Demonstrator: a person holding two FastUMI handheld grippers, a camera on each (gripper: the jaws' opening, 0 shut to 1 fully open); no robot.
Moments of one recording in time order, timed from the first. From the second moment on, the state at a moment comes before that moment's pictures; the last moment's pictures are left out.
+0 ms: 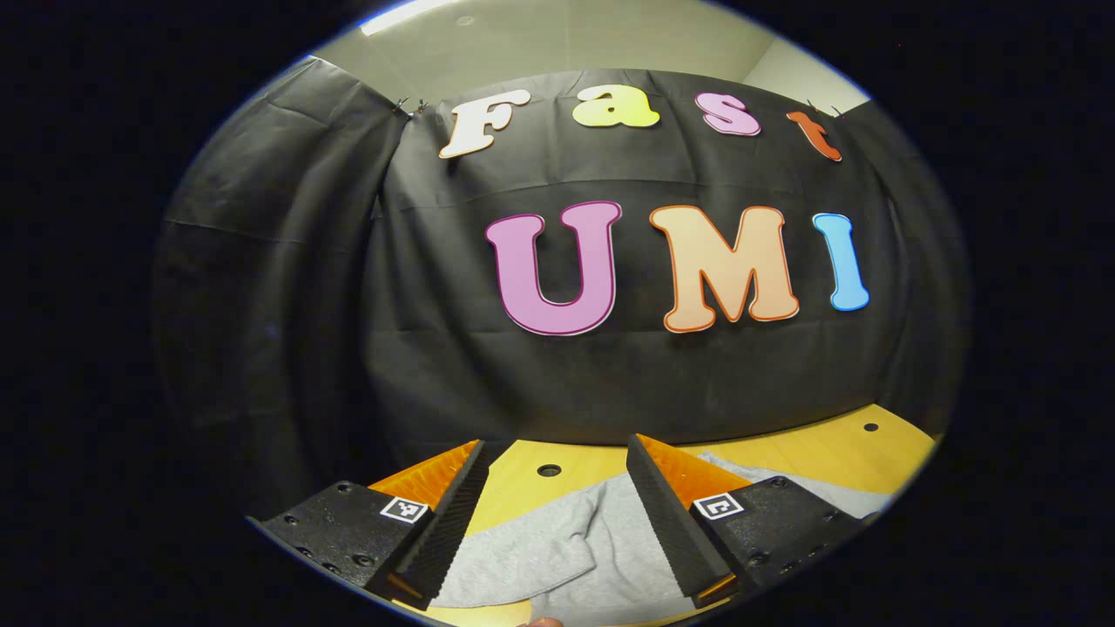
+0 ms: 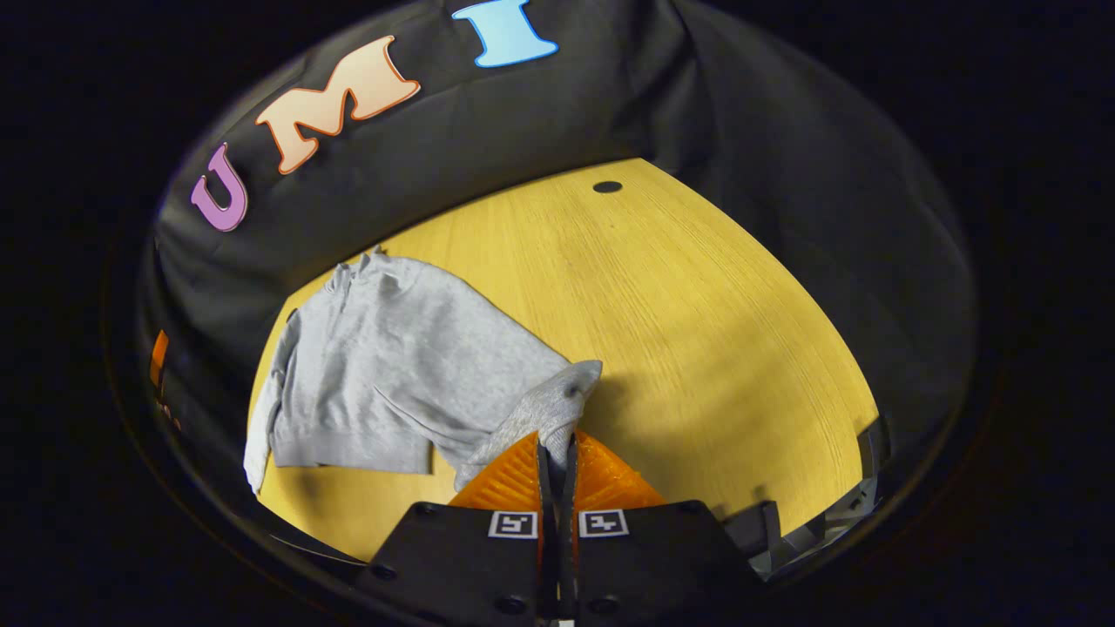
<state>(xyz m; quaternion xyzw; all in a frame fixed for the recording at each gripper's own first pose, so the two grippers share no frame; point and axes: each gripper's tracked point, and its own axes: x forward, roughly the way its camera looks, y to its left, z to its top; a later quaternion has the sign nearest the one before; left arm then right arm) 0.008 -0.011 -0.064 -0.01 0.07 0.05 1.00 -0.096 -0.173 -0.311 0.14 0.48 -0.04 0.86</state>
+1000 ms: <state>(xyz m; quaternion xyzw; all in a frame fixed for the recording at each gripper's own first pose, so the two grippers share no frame) -0.039 0.162 -0.086 0.00 0.08 0.18 0.98 0.069 0.048 -0.240 0.13 0.39 0.09 0.91</state>
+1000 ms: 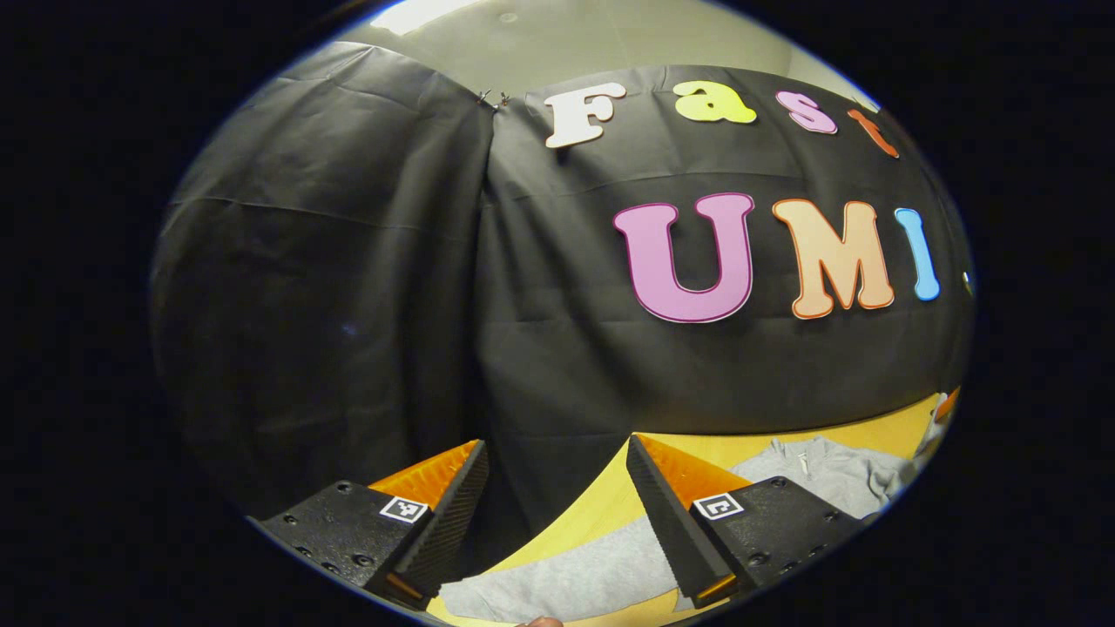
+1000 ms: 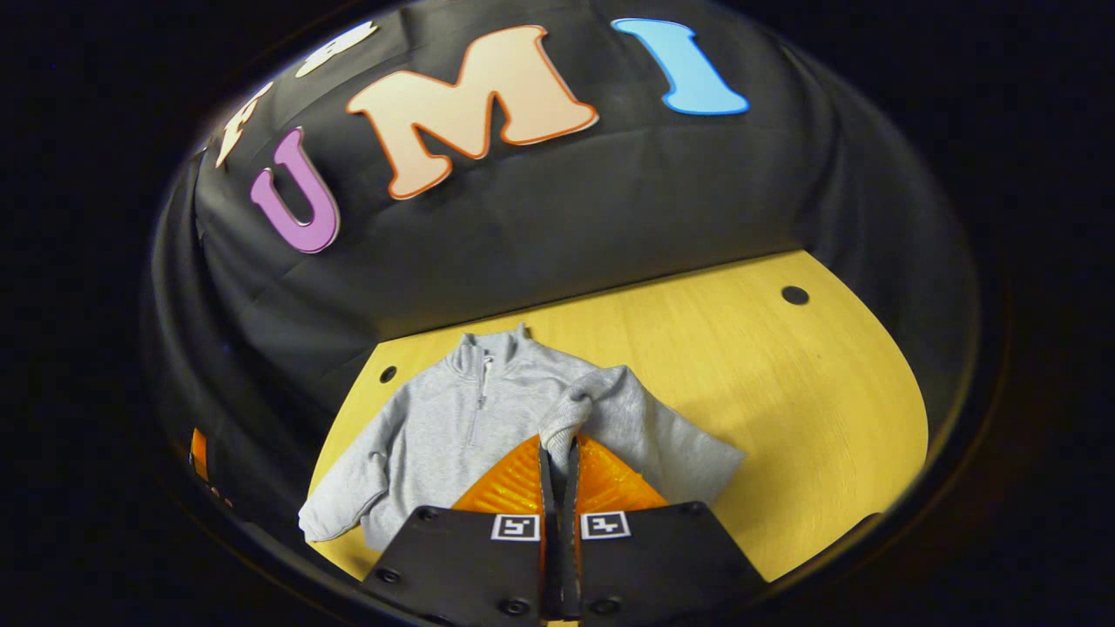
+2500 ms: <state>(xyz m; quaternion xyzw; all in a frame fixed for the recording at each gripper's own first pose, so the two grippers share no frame) -0.124 0.272 -0.155 0.00 0.16 0.26 0.95 0.086 0.388 -0.356 -0.05 0.44 0.28 0.85</state>
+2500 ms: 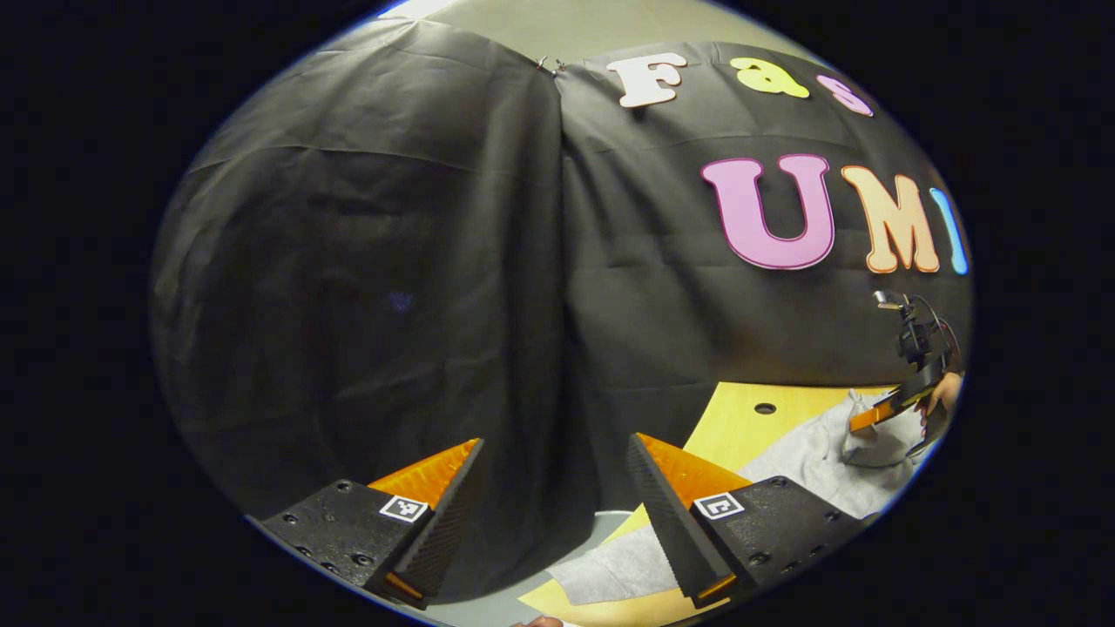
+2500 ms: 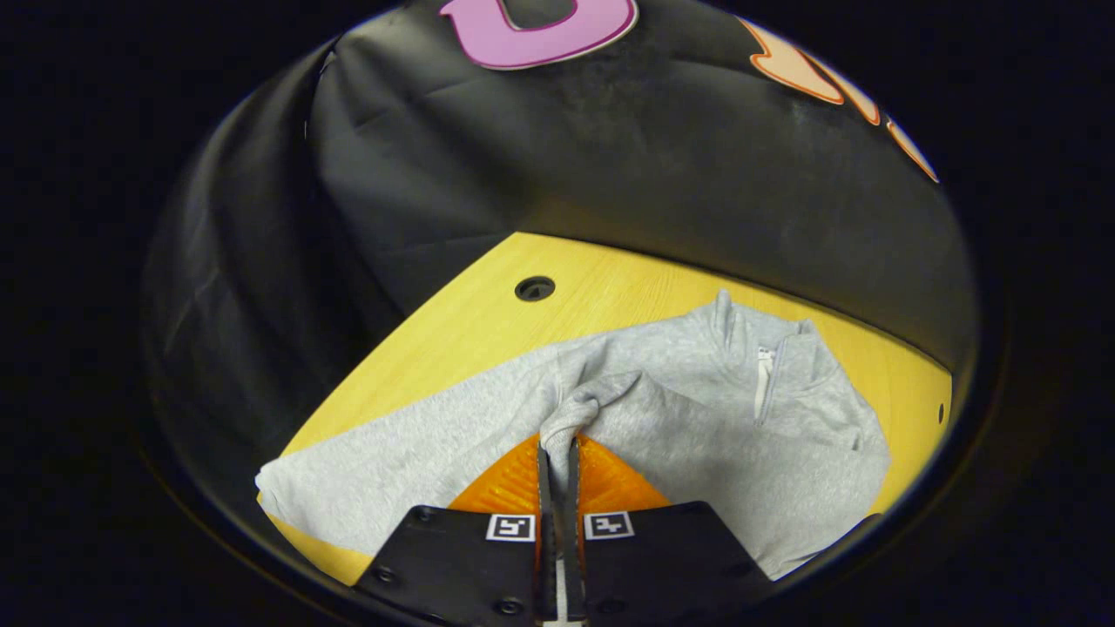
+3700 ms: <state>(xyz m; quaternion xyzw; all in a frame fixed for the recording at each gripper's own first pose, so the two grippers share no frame) -0.173 0.217 -0.382 -0.08 0.44 0.19 0.88 0.070 0.274 -0.249 0.01 0.33 0.24 0.91</state>
